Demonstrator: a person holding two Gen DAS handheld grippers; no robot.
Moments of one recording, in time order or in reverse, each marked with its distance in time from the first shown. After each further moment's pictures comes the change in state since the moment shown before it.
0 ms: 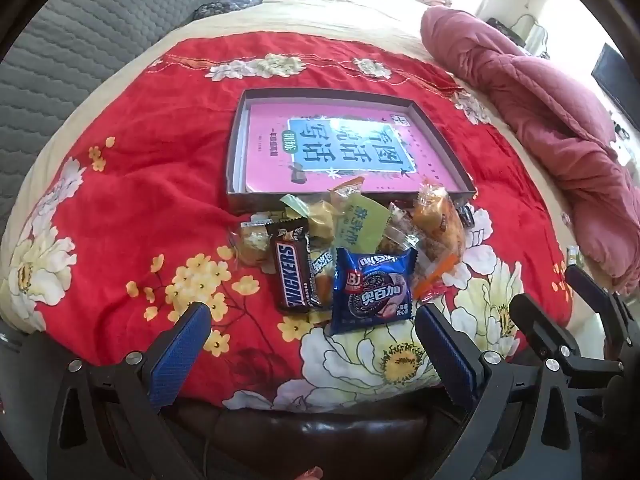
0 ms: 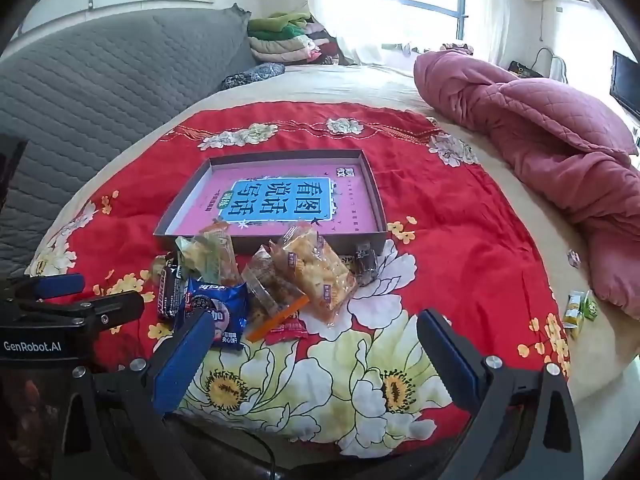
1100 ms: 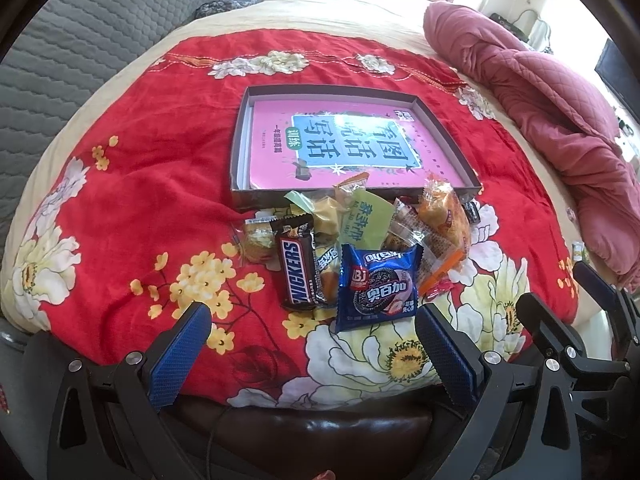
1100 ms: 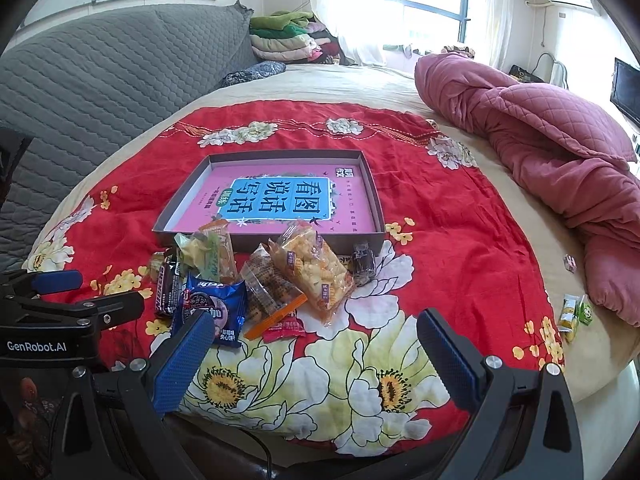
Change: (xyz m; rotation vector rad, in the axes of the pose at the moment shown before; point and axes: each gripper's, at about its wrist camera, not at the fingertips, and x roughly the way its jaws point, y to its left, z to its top) left arm 0.005 0.002 0.000 -0.003 0.012 0.024; right arm -0.001 -0.002 0.000 -0.017 0.007 -0.007
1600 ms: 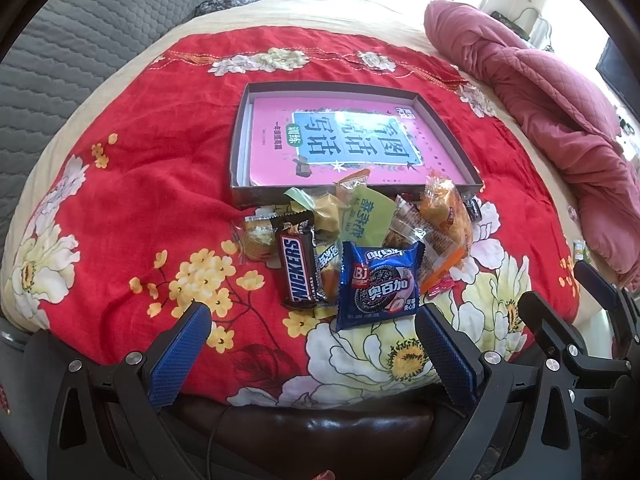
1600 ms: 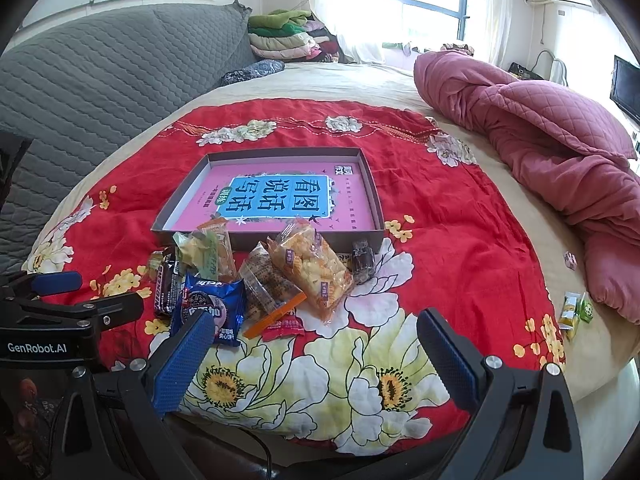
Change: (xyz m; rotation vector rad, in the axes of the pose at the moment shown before) left arm 0.002 -0.003 -0.001 0.000 0.009 0.006; right arm 0.001 0.000 0.000 0.004 0.006 -0.002
